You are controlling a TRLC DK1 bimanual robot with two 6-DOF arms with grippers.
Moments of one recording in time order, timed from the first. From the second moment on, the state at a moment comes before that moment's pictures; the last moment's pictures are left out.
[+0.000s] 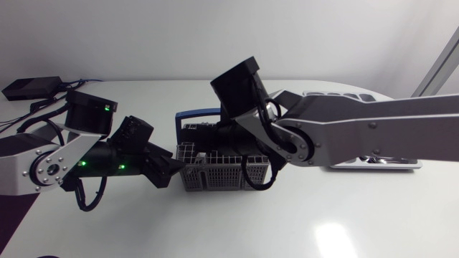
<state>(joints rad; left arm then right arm) -0.35 1.31 0.66 -0.14 0.38 0.20 0.86 1.65 1.09 -0.14 0.09 0.68</state>
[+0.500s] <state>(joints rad) -0.33 1.44 0.71 -0.06 0.33 0.18 0.86 1.67 1.09 -0.14 0.09 0.68</state>
